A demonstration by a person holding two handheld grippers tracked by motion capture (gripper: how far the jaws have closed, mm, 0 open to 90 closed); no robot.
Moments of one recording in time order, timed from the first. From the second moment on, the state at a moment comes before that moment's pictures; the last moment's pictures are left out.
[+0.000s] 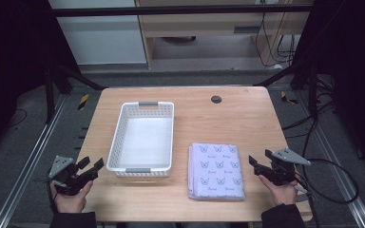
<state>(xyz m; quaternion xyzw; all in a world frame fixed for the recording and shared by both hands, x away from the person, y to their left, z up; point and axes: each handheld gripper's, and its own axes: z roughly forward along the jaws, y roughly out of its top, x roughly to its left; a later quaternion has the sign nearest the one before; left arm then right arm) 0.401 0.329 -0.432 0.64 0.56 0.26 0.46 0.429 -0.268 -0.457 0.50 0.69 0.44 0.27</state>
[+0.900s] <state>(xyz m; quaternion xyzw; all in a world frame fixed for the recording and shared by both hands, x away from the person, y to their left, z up) 0.407 0.282 -0.410 0.67 0.51 0.26 0.47 0.438 -0.254 -0.432 0.47 0.71 0.46 0.27</state>
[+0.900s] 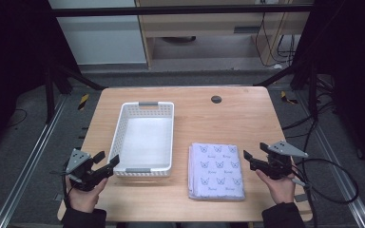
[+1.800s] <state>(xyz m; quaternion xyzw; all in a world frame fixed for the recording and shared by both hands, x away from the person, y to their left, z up) 0.419 0.223 -0.385 0.70 0.46 0.26 0.48 0.452 -0.242 -0.401 0.46 0.70 0.47 0.28</state>
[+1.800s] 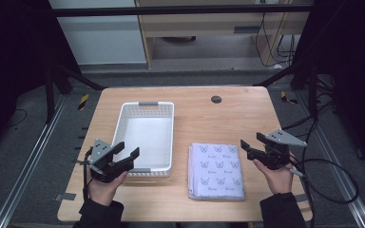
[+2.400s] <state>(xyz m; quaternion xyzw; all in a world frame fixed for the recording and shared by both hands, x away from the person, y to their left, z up) 0.419 0.177 -0.394 0.73 0.43 0.25 0.47 0.458 -0.234 -0.404 0.46 0.71 0.47 0.27</state>
